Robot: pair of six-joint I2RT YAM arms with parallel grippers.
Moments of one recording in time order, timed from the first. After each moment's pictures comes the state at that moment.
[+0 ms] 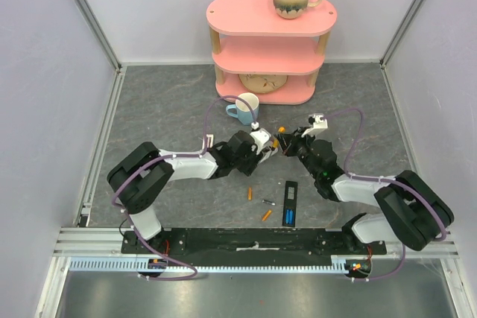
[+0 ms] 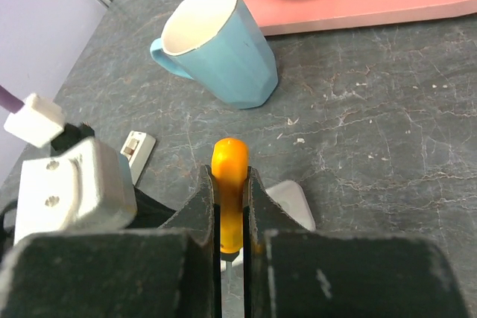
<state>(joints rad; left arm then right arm) -0.88 1.74 0.86 0.10 -0.11 -0.01 0.59 1.34 0.33 0.91 0.14 0.53</state>
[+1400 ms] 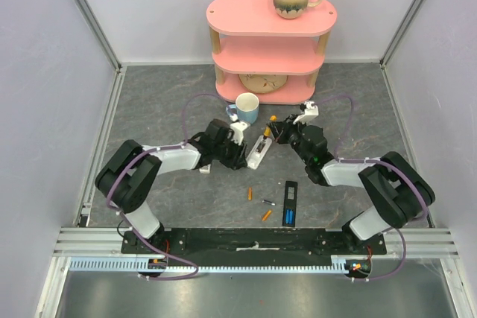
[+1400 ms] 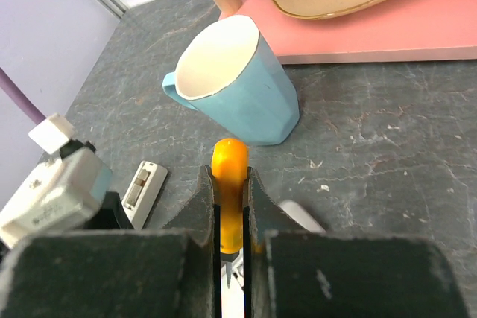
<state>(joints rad) -0.68 1.69 0.82 0.06 0.31 -0.11 0.56 1.52 0.49 0.93 0.09 0.55</state>
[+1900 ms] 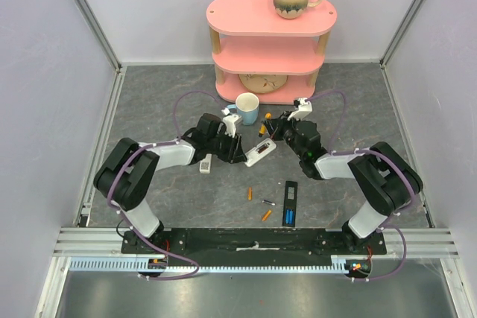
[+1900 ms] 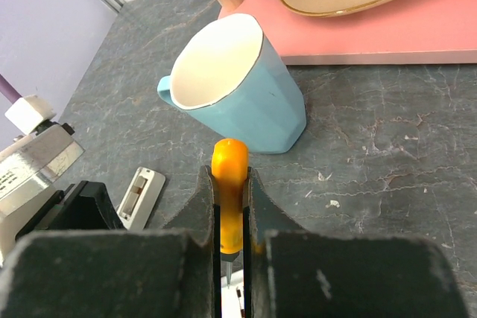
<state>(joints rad) -0.55 1.69 0.80 0.13 0.47 -0.20 0.56 1.65 0.58 0.94 0.07 0.56</state>
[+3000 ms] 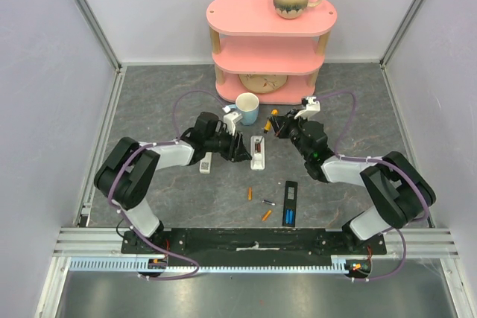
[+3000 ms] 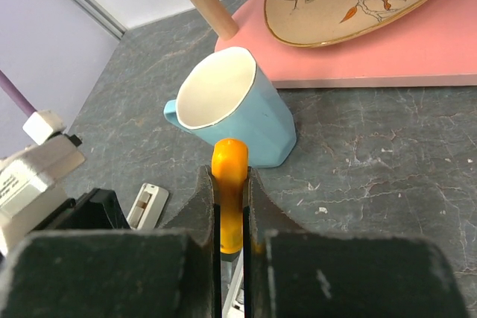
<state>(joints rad) -0.55 1.70 0.78 0.26 0.63 -0.22 0.54 1.53 0.55 0.90 0.11 0.55</state>
